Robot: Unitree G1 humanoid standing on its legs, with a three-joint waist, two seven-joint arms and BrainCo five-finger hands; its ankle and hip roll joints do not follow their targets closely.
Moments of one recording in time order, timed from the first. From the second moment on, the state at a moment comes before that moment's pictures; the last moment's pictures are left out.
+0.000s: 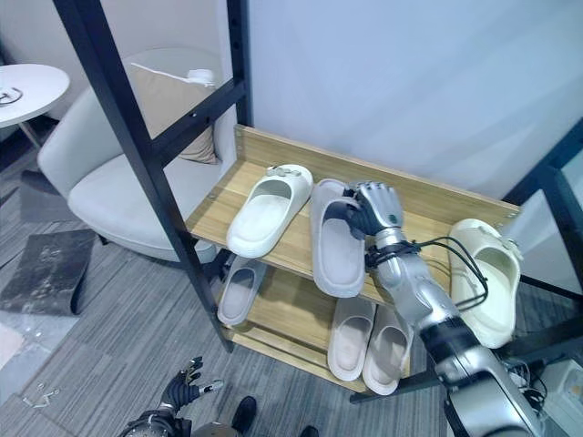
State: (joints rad) left arm 0.15 0.28 -0.35 0.64 -0.26 -0.13 0.15; right arm -0.44 -0.59 0.23 0.13 -0.59 -0.04 -0.40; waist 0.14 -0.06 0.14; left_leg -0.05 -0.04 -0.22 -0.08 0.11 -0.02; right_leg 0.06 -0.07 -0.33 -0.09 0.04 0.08
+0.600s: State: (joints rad) left arm 0.18 0.23 -0.32 0.63 -0.31 -0.11 0.19; right arm -0.31 -0.26 0.39 -0.45 0.50 -0.32 -0.22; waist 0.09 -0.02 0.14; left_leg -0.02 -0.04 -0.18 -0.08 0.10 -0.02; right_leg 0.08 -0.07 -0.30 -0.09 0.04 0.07
